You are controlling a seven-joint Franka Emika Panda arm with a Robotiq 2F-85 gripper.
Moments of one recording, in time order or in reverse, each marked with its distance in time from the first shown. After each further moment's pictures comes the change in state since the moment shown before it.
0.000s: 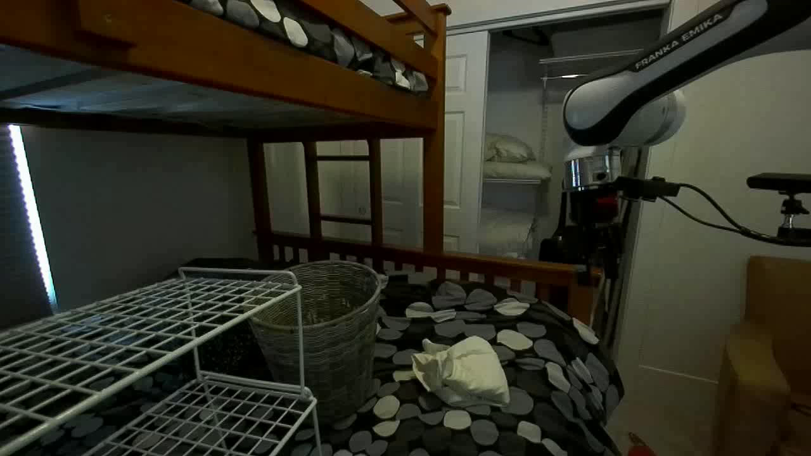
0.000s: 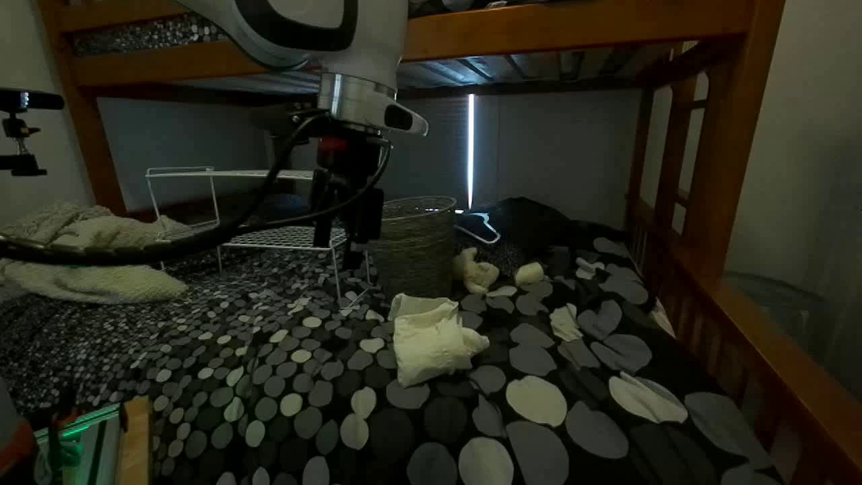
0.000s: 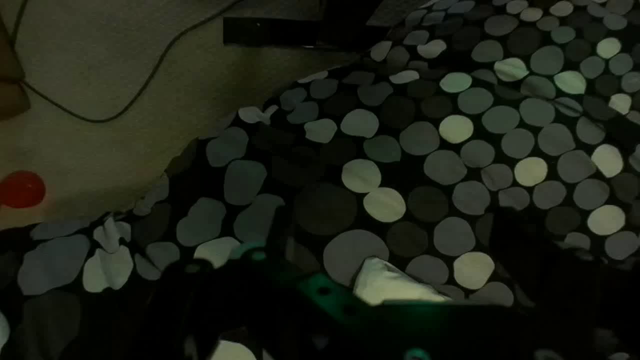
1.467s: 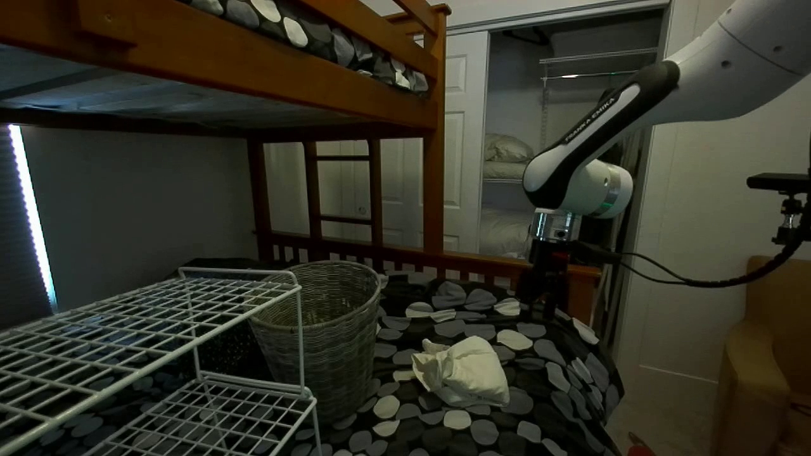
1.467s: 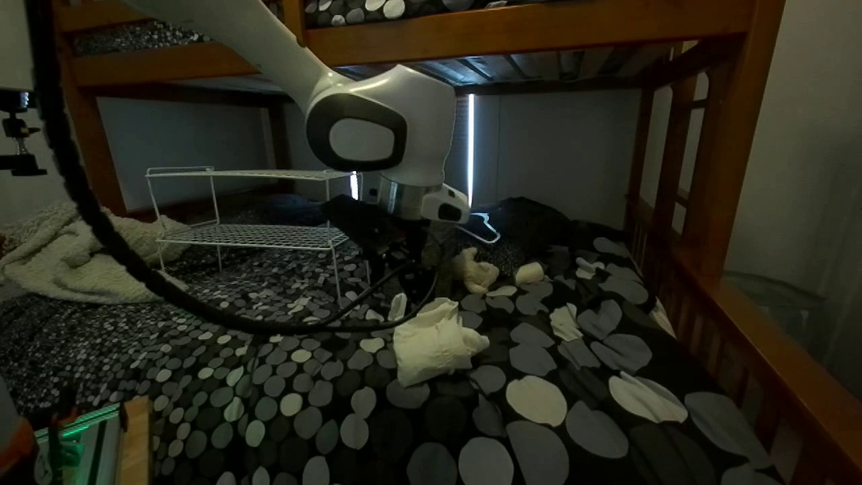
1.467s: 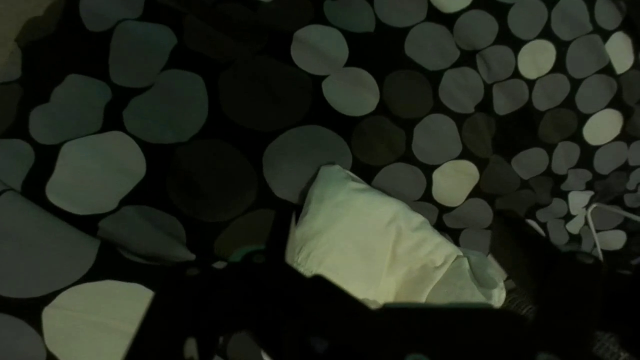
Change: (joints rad) arm 0.012 0.334 -0.012 0.005 0.329 0.438 -0.299
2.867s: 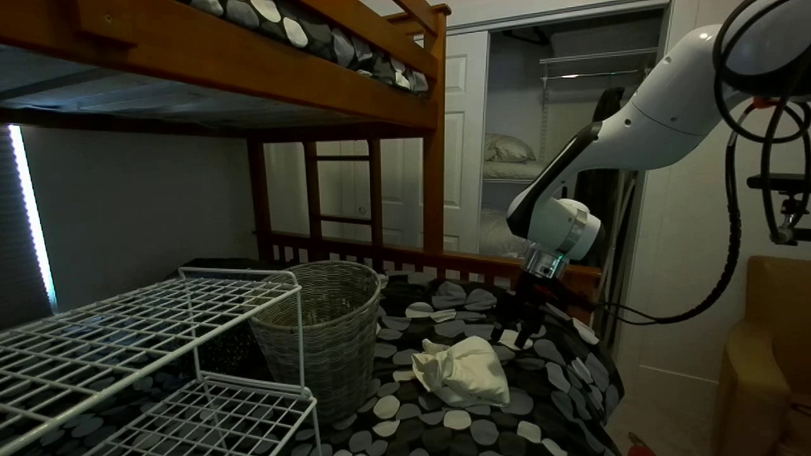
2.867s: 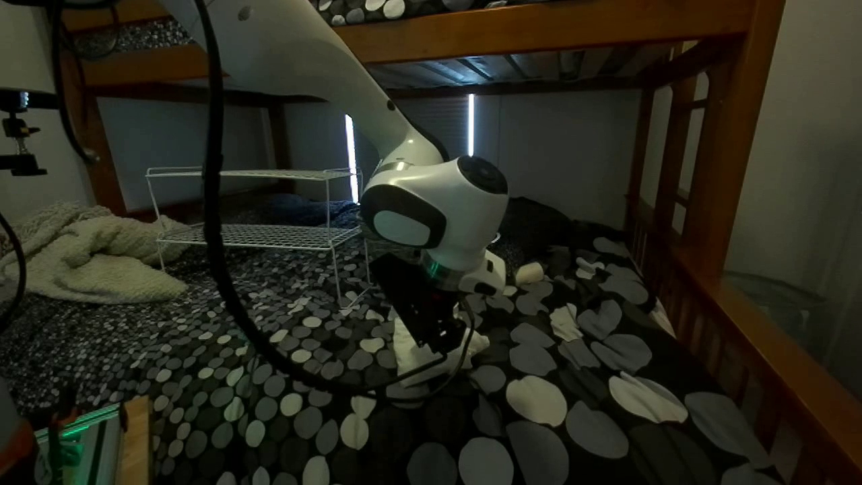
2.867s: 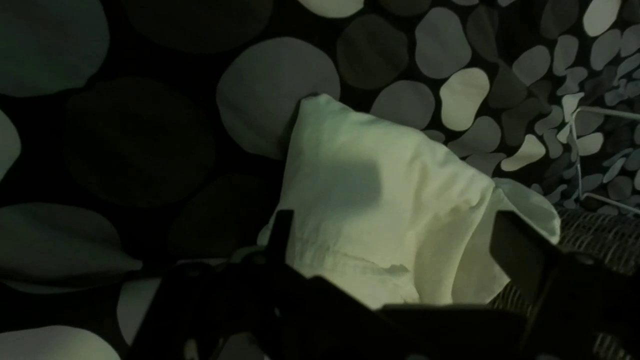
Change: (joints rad) arm -0.105 0.308 0.057 0.154 0.425 0.061 -0.280
